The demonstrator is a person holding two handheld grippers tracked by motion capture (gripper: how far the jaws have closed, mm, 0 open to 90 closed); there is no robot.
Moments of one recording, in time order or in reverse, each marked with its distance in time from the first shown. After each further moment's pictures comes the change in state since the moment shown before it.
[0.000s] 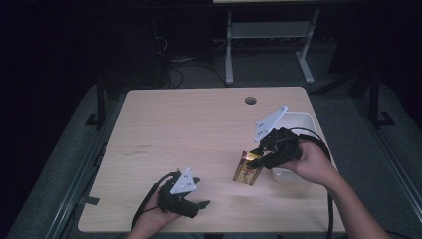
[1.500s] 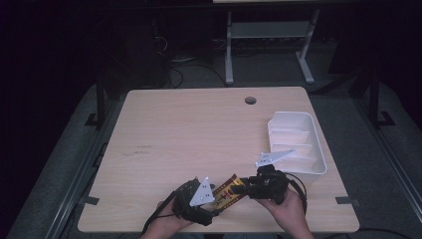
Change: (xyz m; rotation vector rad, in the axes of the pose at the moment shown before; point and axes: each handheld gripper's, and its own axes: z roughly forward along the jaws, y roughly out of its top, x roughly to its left) left arm -0.029 0.018 0.020 0.014 -0.011 0.113; right arm 0.050 -0.059 0.074 -0.350 0.038 0.474
